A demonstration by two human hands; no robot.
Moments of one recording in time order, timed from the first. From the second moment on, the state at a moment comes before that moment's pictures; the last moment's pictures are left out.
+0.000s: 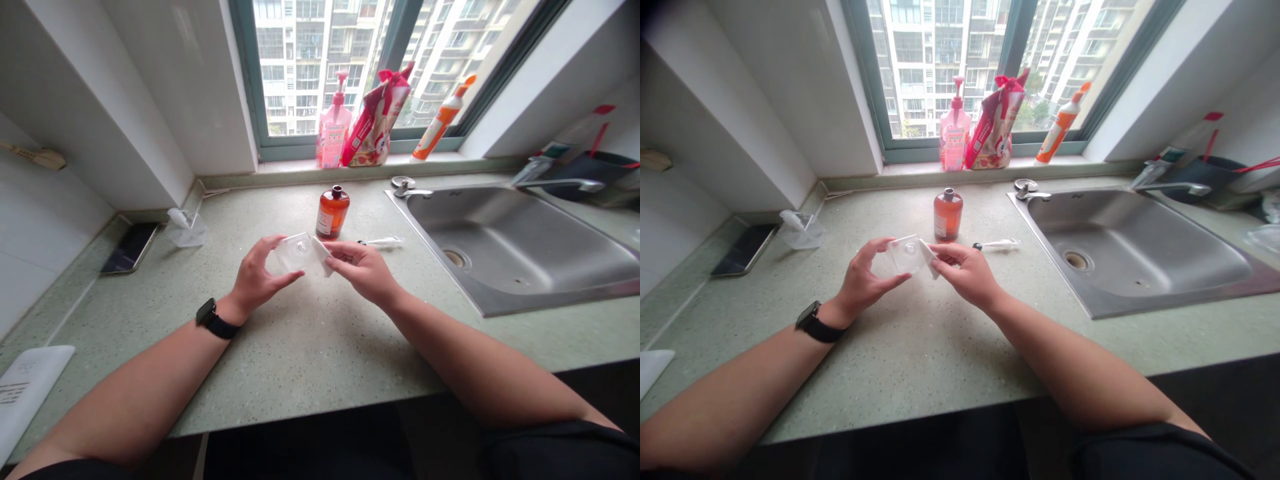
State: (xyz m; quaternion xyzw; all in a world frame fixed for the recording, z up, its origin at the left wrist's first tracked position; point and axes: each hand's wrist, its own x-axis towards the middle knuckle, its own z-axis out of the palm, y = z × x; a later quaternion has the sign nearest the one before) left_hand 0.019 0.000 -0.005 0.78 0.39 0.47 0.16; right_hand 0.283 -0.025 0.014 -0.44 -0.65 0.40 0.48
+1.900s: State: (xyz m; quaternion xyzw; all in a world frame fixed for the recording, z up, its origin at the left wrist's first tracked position) left_hand 0.002 0.049 -0.031 0.56 0.48 0.60 0.31; right_hand 0.198 0.011 0.013 -0.53 -0.84 0.08 0.06
